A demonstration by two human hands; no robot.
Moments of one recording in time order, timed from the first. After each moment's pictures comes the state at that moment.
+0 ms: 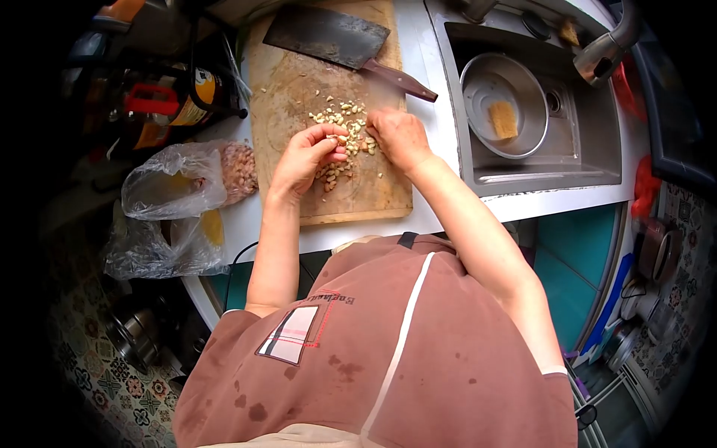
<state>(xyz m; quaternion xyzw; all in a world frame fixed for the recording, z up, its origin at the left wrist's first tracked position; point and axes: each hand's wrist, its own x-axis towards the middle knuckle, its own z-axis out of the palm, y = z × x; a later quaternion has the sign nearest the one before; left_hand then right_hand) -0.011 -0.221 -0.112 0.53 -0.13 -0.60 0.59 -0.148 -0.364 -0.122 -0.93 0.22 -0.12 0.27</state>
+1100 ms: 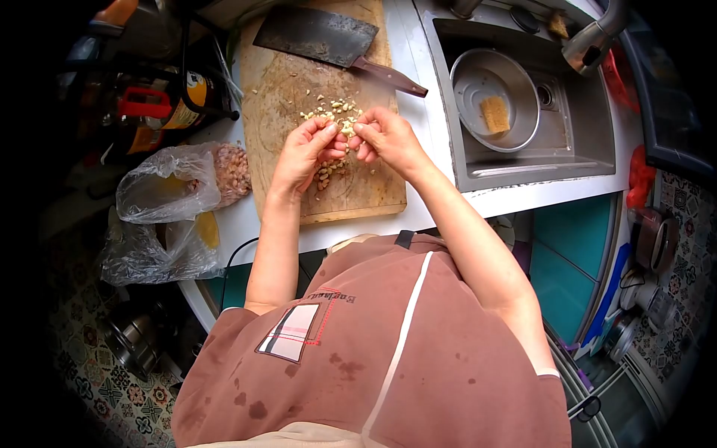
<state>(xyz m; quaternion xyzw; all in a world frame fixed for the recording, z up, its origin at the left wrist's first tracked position) -0.021 -0.228 -0.113 0.49 -0.12 -0.58 0.64 -0.154 -0.344 -0.081 -0.56 0.37 -0.07 0.74</state>
